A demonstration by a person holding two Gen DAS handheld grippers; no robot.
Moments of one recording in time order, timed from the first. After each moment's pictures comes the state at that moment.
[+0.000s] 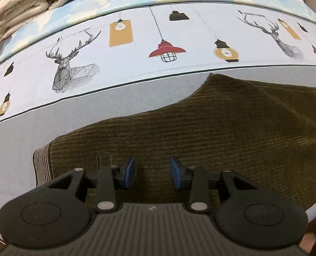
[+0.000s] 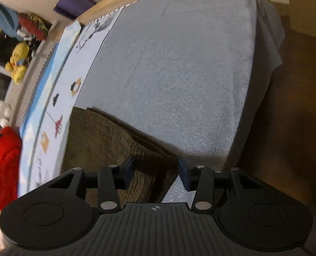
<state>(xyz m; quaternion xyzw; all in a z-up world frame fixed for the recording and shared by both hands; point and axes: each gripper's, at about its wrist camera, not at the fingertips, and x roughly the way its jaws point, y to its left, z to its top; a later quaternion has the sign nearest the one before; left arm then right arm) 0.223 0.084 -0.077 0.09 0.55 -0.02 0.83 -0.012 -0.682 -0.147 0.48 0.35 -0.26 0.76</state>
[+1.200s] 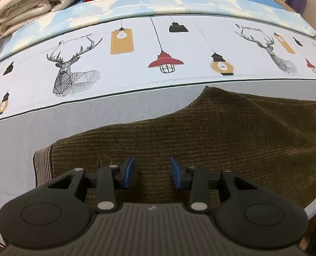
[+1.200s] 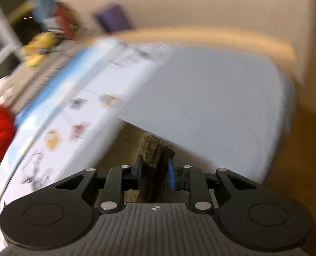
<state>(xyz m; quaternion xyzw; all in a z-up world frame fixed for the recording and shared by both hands) 0.216 0.093 -0.062 0.06 0.53 -0.03 0.84 0.049 -0.585 -0.042 0.29 0.30 -0.28 0.87</state>
